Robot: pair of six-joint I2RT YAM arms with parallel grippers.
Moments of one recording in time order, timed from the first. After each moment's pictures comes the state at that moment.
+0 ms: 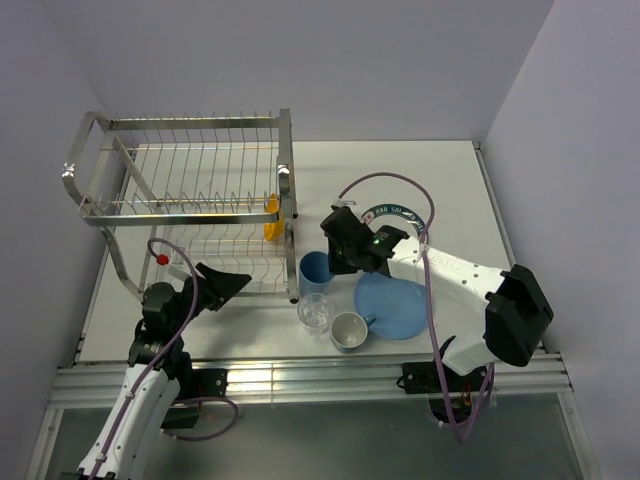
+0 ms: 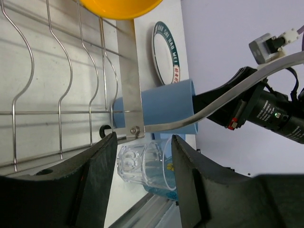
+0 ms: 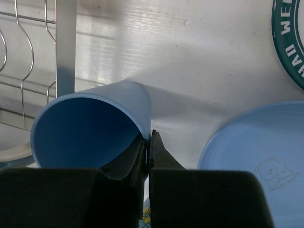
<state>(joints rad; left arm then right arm) -0.14 0.33 0.08 0.05 0.50 -1.05 0.83 1.45 1.07 -0.59 0.18 0.67</state>
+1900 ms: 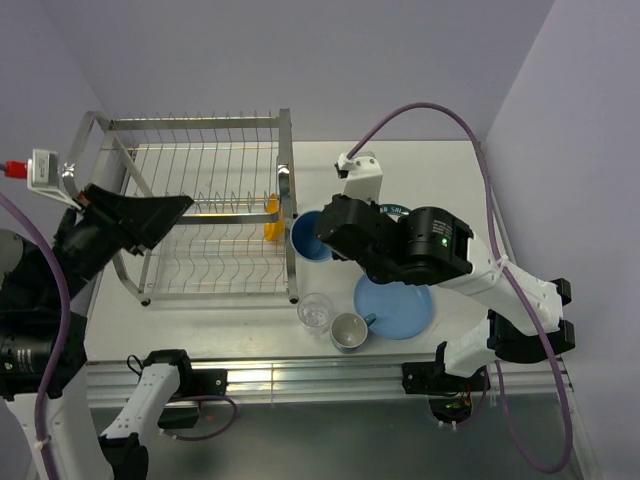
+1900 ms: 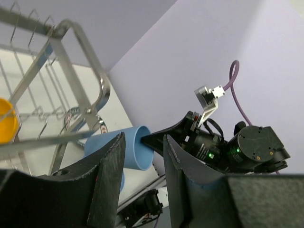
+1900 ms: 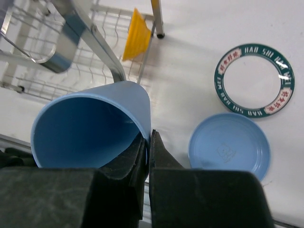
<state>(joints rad) 0.03 0.72 1.57 -0.72 0.65 -0.89 1.29 1.46 1.99 -1.37 0.79 0.78</state>
